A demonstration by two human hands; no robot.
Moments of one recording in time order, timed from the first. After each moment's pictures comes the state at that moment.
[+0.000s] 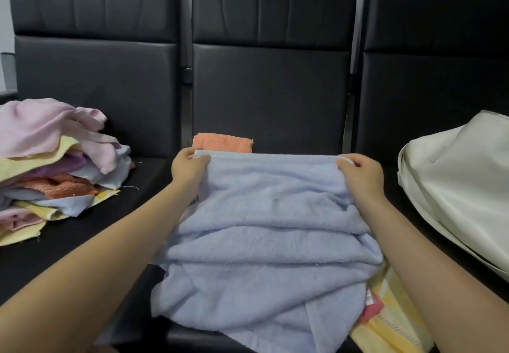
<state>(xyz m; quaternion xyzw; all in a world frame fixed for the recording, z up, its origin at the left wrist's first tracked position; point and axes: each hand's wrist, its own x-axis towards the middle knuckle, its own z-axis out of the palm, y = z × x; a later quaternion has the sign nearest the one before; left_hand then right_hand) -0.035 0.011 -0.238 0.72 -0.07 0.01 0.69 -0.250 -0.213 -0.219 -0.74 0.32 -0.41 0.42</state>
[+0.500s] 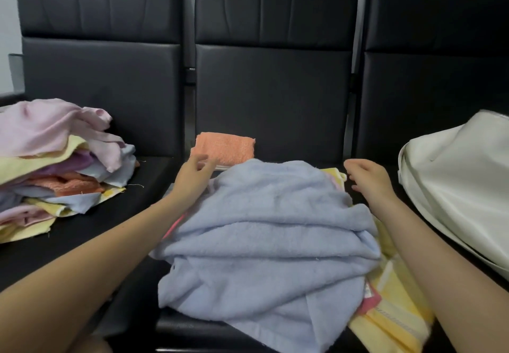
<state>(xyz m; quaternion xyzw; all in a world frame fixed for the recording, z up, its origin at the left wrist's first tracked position) -0.060 0.033 -0.243 0.82 -0.21 0.02 0.53 -0.265 -0.224 -0.220 -0.73 0.34 -0.35 0.49</state>
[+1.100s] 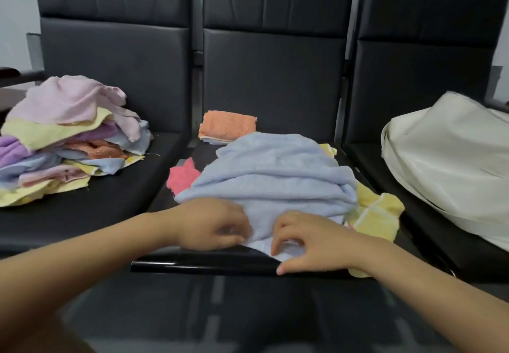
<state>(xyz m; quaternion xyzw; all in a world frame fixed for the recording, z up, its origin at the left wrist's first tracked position) -0.202 0.138 -0.247 0.72 -0.68 -0.02 0.12 -0.368 -0.055 -0.242 -0.98 -0.09 0.01 0.18</state>
